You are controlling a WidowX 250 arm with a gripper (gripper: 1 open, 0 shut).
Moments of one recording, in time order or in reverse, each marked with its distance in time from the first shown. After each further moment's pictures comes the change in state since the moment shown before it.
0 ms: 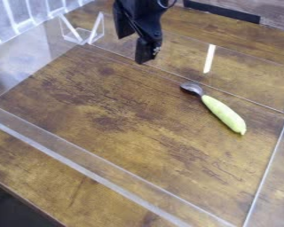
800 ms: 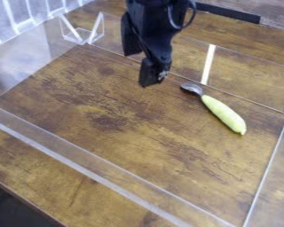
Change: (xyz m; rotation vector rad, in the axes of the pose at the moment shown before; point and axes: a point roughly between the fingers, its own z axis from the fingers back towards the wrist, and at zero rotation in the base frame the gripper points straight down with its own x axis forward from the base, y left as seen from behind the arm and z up) arm -0.014 -0.055 0.031 -0.037 0.048 -0.131
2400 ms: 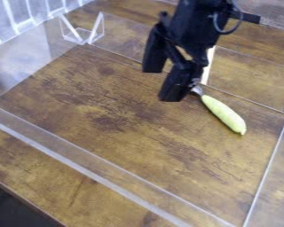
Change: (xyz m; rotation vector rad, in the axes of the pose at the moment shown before) arm 0.007 -0.036 0.012 -0.168 0.294 -0.050
